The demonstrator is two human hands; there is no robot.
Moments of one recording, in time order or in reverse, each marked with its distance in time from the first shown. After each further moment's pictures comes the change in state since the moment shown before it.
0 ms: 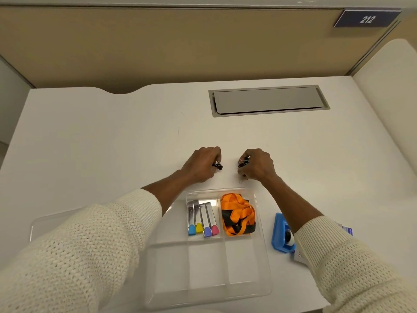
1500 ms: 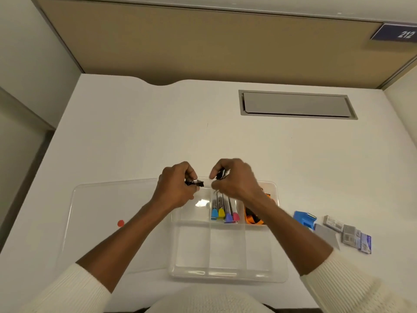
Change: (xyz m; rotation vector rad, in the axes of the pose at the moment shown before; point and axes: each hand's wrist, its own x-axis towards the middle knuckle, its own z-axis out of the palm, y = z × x) left_hand -0.187 0.002 -0.065 -0.306 0.221 -0.547; right_hand -0.148 -0.124 0.027 0.167 -0.181 -0.287
